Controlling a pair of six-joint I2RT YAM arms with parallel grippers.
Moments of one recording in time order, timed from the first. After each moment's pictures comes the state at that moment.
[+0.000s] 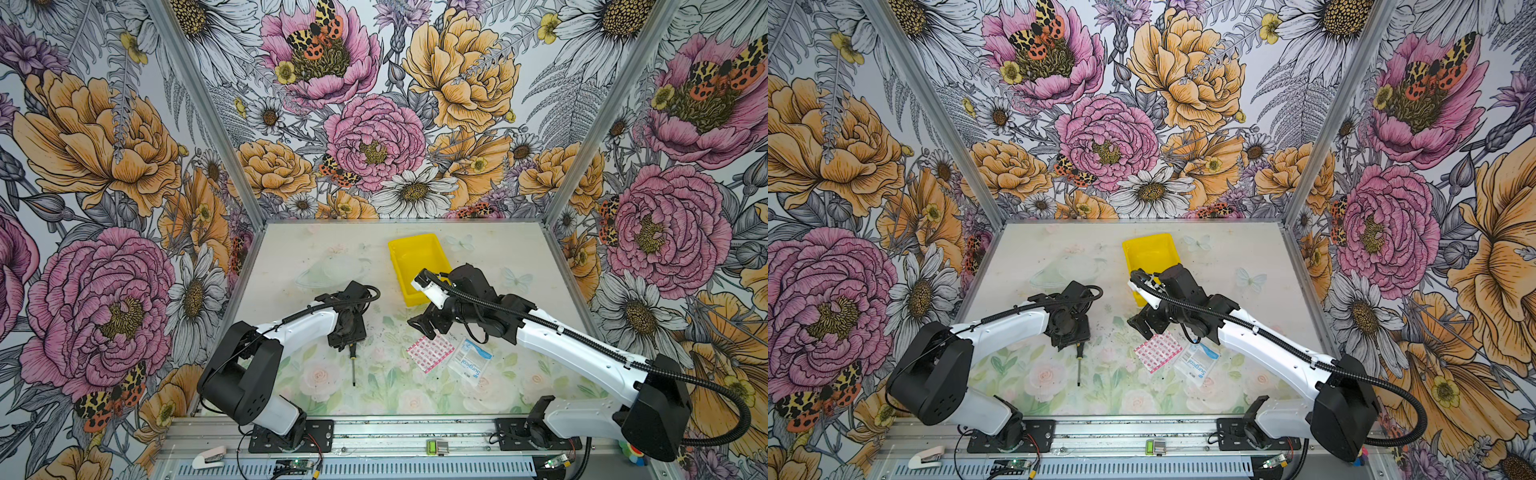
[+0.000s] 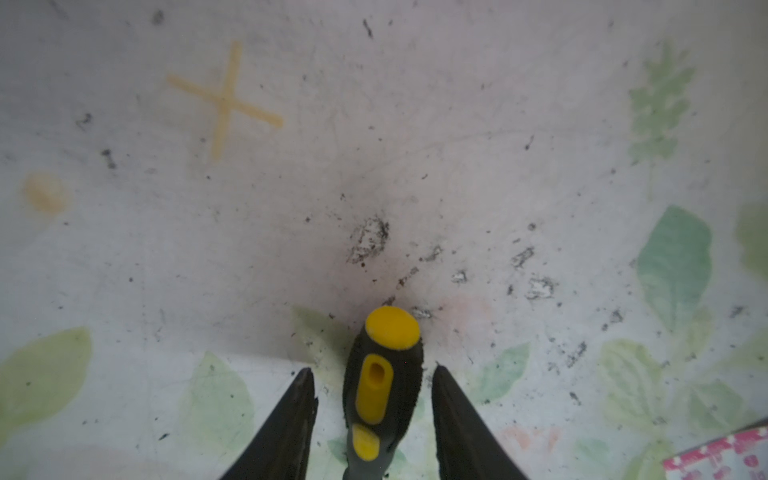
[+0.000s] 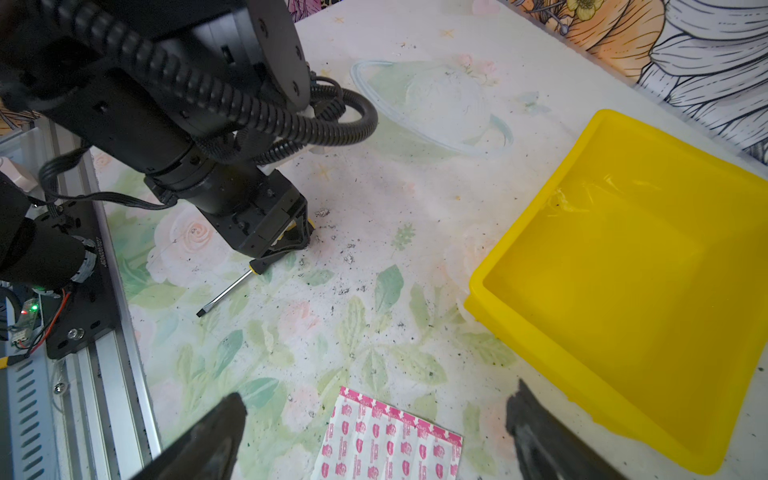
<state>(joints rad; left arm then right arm) -0.53 1.52 0.84 -0.70 -0.09 -0.77 0.74 1.29 1.00 -0.43 -0.24 -0.12</state>
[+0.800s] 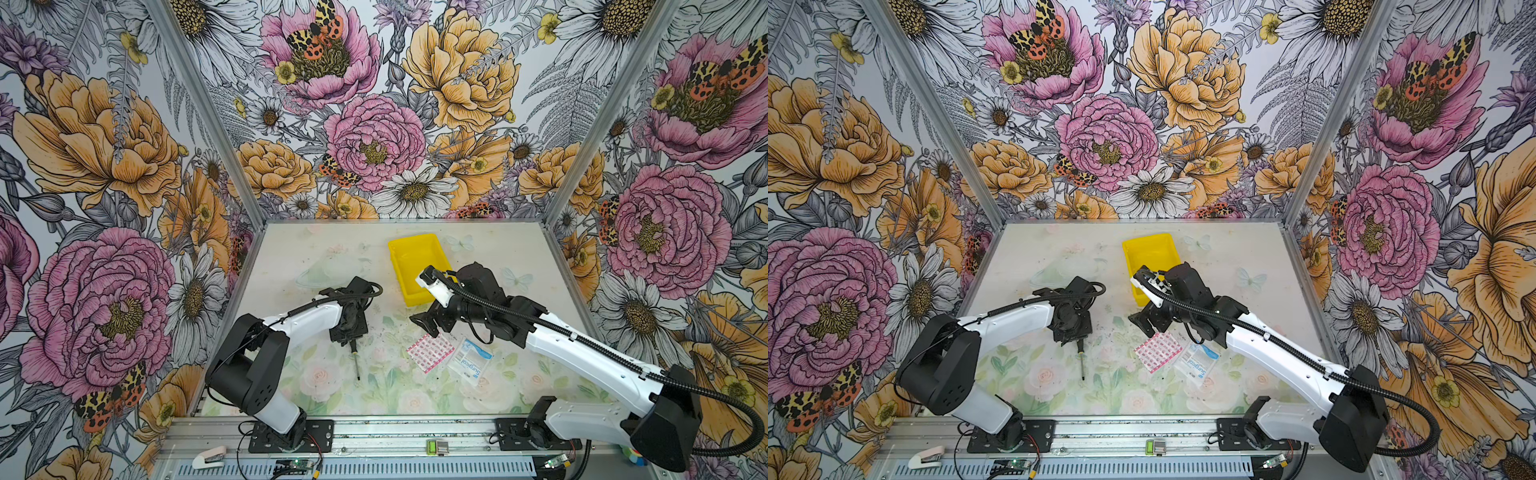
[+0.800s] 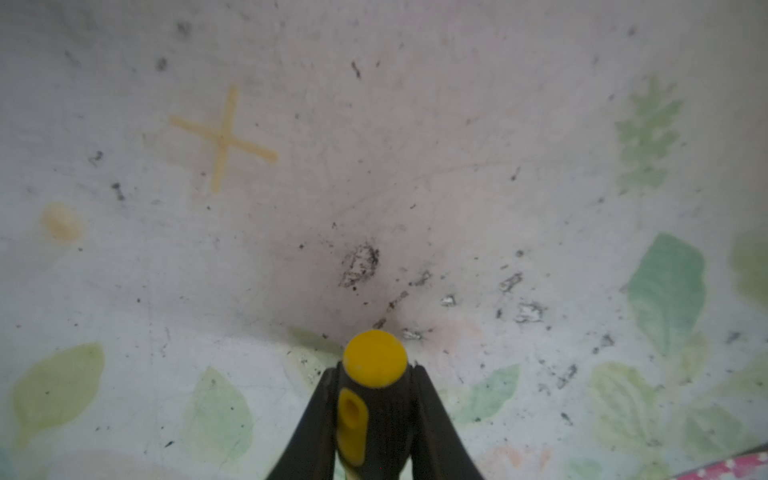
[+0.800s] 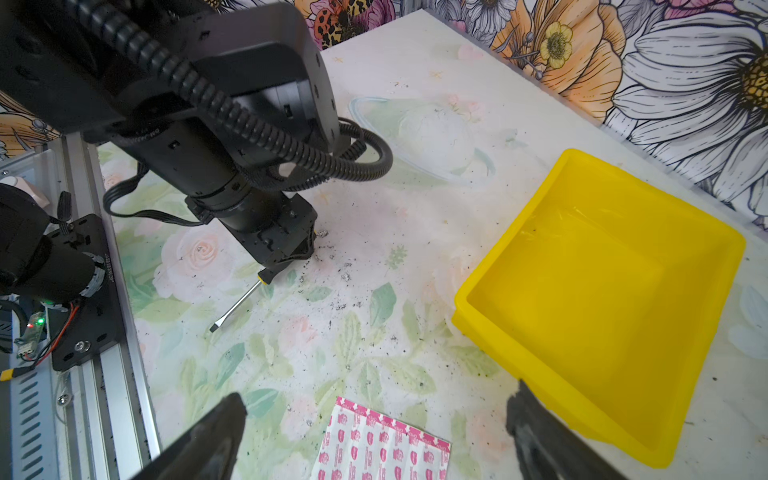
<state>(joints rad) -0.53 1.57 0.94 -0.74 -0.11 -0.76 0.74 1.22 1.00 -0.43 -0.23 -0.12</state>
